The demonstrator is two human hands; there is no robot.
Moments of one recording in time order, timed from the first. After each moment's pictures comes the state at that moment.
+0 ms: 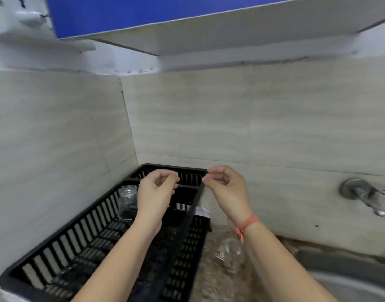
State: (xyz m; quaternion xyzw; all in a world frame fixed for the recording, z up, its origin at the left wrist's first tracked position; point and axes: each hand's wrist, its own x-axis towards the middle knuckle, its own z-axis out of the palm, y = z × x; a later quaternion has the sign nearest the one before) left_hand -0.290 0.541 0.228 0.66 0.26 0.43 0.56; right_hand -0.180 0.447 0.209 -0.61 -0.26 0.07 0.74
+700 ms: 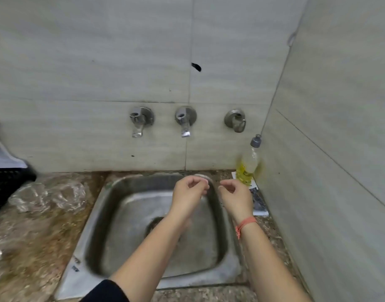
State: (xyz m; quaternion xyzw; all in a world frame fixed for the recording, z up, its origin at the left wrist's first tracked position) left_hand -0.042 0.035 0.076 0.67 0.20 0.10 0.71; right_hand 0.018 -0.077 0.037 -0.84 0.01 -0.01 0.54
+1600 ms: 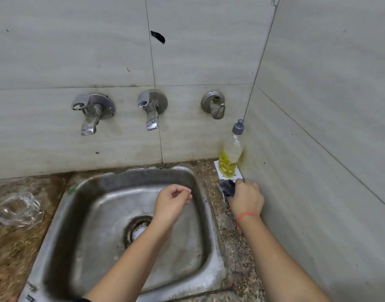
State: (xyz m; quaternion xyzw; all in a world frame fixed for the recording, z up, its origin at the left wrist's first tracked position) left_hand 0.000 0.029 0.012 0.70 0.24 0.04 0.67; right_hand 0.086 -0.143 -0.033 -1.00 0.03 -0.04 0.06
